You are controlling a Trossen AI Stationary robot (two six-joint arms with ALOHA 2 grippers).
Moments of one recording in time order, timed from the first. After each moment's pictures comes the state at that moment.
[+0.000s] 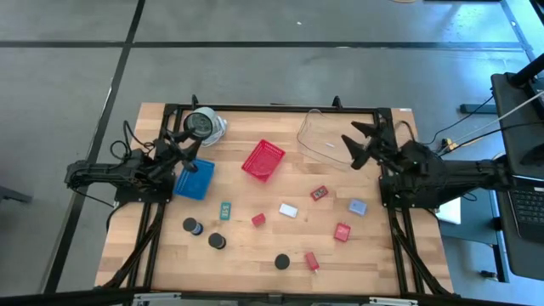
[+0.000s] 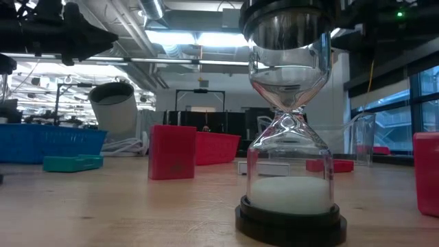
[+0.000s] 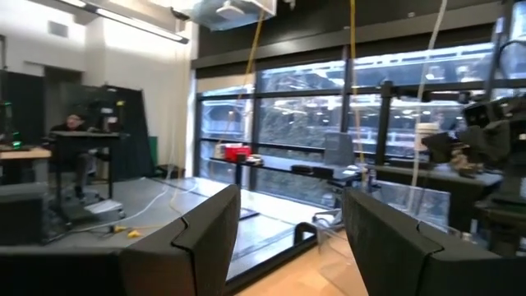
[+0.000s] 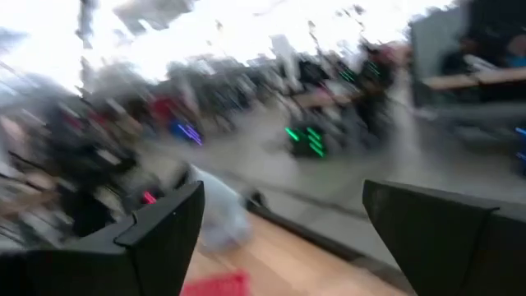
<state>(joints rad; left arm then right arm) 0.00 0.00 0.01 0.36 -0.70 0.15 -0.04 0.45 0.31 0.24 0.57 0.16</state>
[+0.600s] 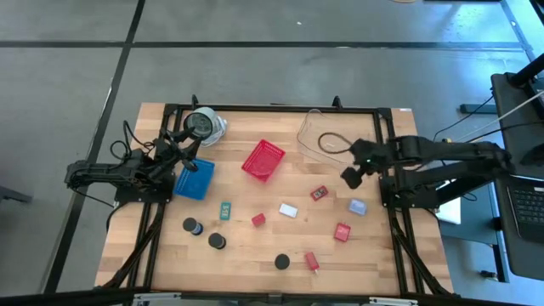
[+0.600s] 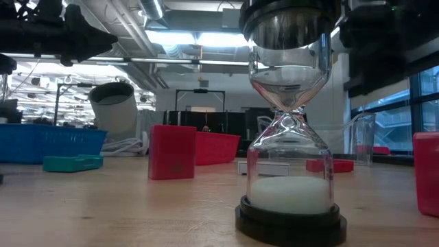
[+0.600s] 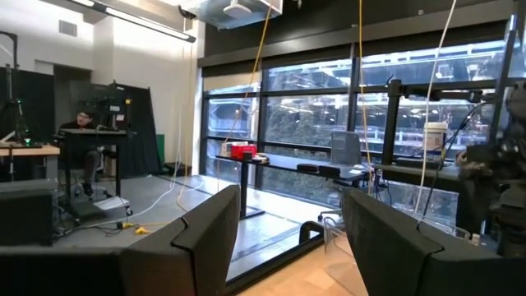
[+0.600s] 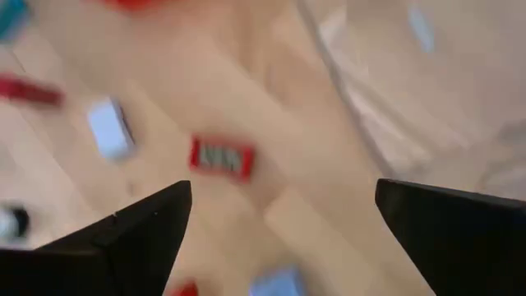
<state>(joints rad) 0.00 0.00 0.01 0.36 -0.72 0.15 -0.03 0.93 0.83 -1.03 0.10 0.78</state>
